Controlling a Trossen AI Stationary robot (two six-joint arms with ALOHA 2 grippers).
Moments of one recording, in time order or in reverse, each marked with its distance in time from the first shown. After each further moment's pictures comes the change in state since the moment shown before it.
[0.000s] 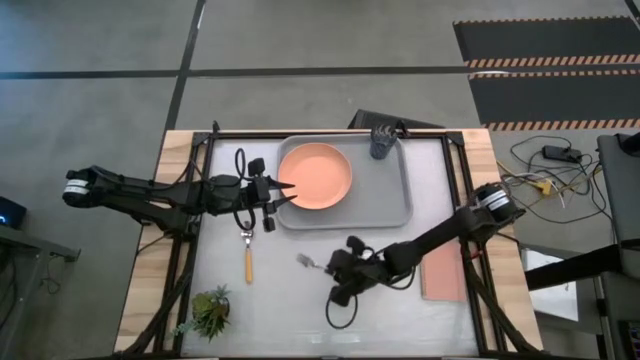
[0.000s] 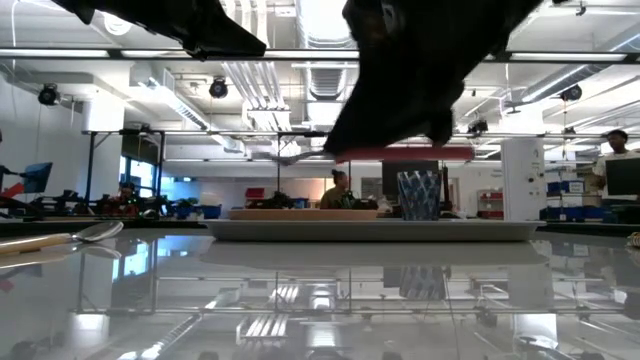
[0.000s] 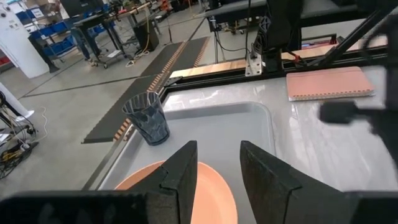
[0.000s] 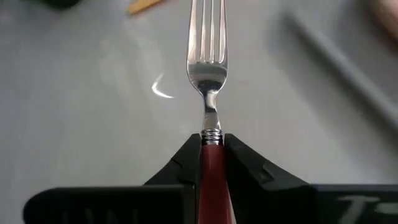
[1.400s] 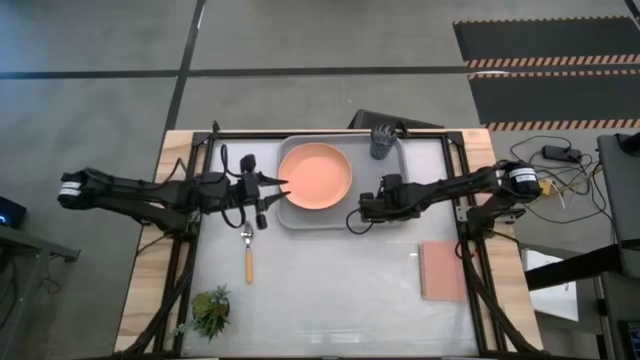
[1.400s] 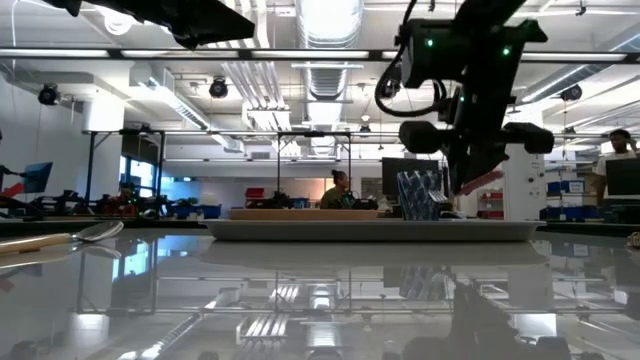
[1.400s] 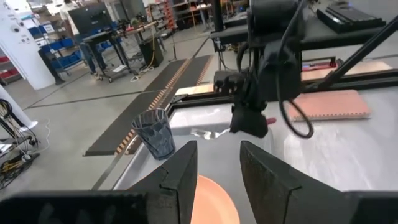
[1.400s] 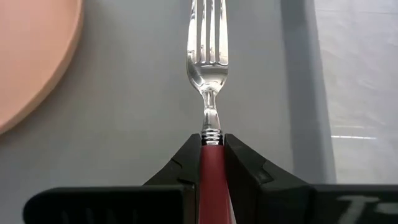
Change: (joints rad) left arm 0.000 -0.101 -0.015 -0.001 0.000 0.002; right arm -0.434 -0.240 -0.168 -0.742 0.117 0.802
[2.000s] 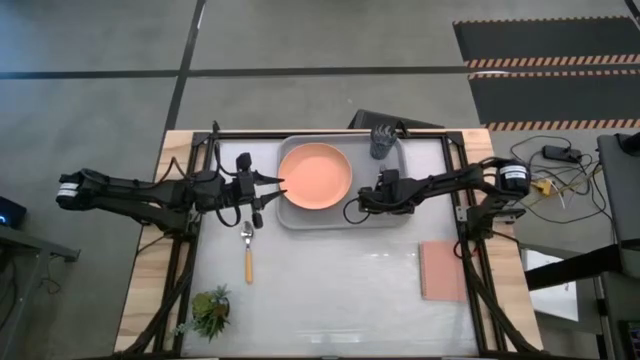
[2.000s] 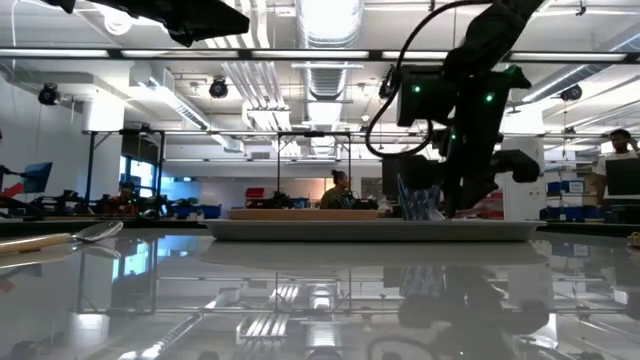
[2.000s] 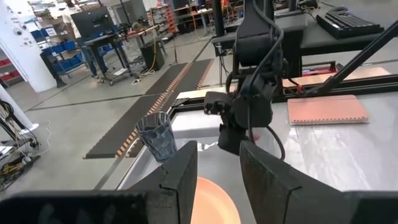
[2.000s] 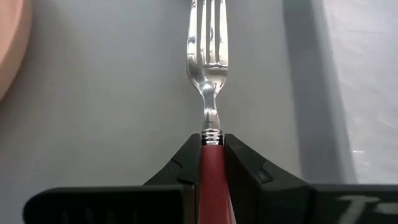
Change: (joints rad) left arm 0.000 -0.039 0.000 -0.024 0.000 0.000; right arm -0.111 0.077 -0.091 0.204 0.055 -0.146
